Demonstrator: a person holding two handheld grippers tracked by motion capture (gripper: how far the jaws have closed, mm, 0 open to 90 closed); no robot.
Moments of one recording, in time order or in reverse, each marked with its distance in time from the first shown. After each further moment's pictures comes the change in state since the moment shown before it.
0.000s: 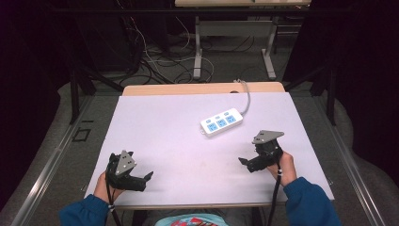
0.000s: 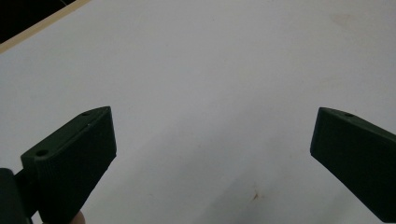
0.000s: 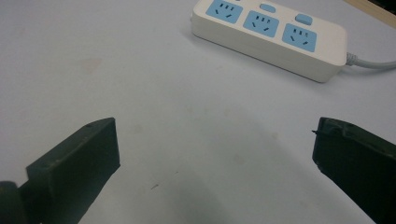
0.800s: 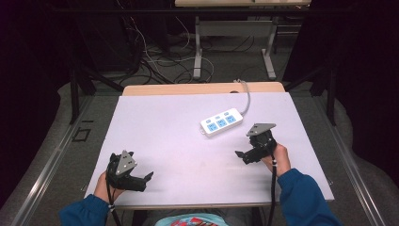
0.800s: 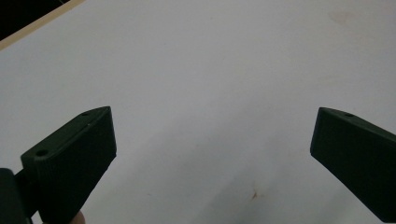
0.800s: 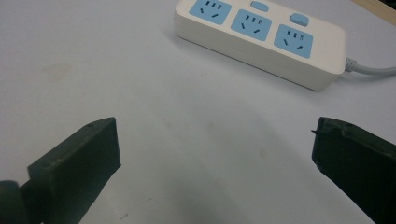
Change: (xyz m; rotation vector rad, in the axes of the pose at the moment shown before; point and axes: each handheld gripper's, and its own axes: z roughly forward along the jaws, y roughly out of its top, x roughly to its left) left arm 0.000 0.000 0.001 0.005 -0.005 0.005; right arm -0.016 0.014 0.024 0.049 -0.003 -0.012
